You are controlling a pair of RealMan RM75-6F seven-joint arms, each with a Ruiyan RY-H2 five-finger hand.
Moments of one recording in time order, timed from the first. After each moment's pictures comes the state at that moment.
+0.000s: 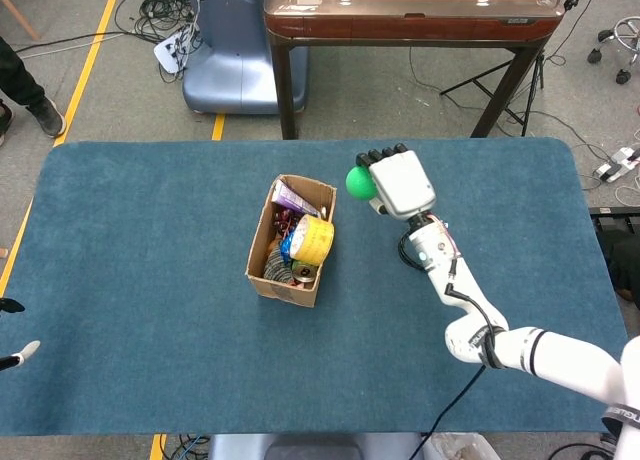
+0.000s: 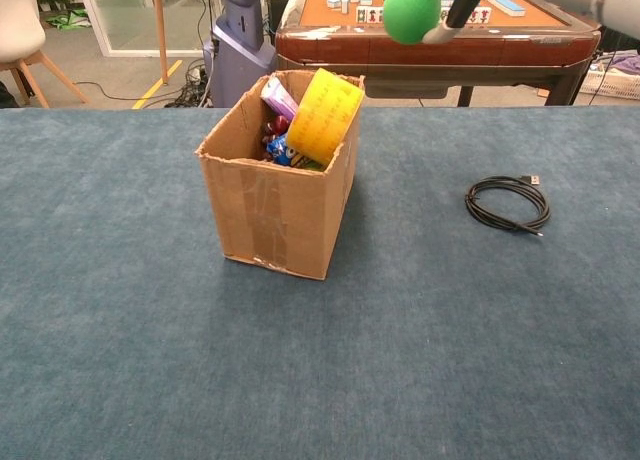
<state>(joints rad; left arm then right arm) -0.04 -1.02 -0.11 -1.67 1.36 1.51 0.02 0.95 -1.42 0.37 -1.46 -1.00 1.00 -0.59</state>
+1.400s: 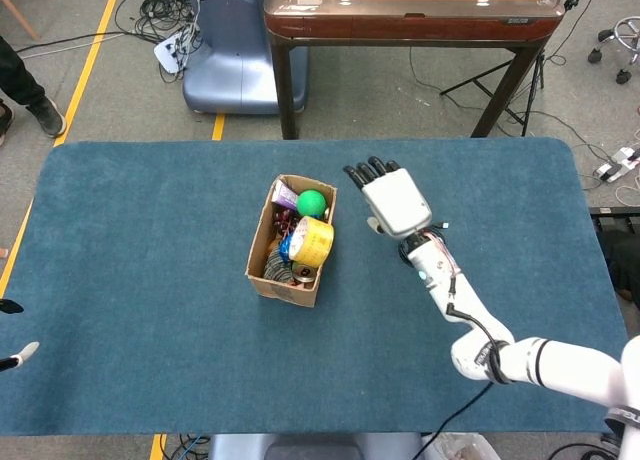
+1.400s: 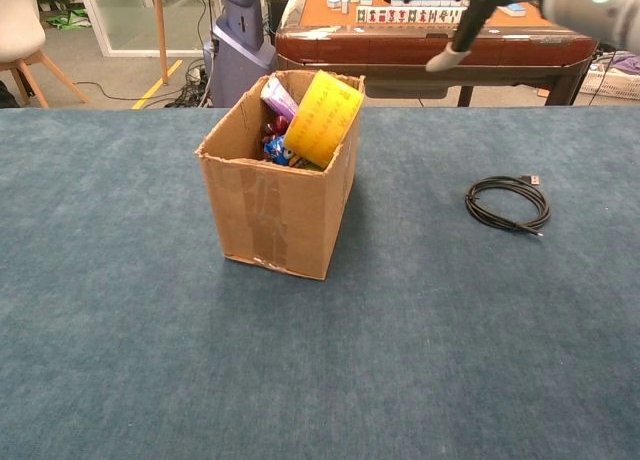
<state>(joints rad) -0.03 -1.01 -0.10 -1.68 1.37 1.53 0.02 0.91 -1.35 0.23 -1.56 -1.09 1.10 -0.57</state>
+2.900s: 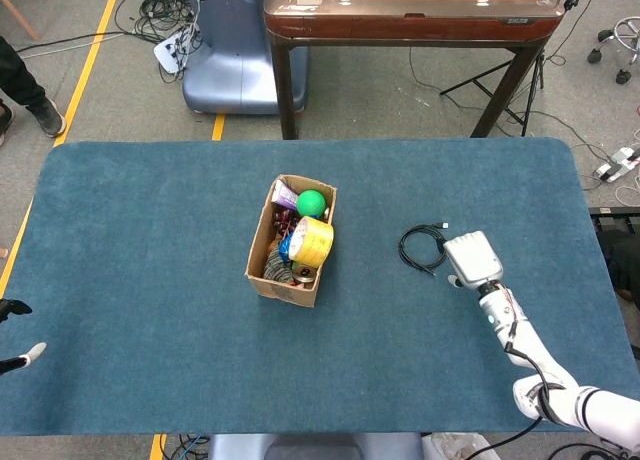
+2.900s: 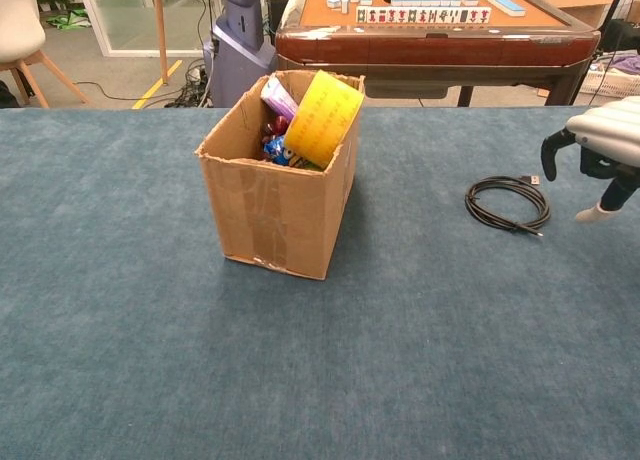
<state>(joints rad) -0.05 -1.03 -0.10 -1.67 1.37 1.50 0.05 0.62 -1.43 0.06 -1.28 -1.19 1.01 -0.38</state>
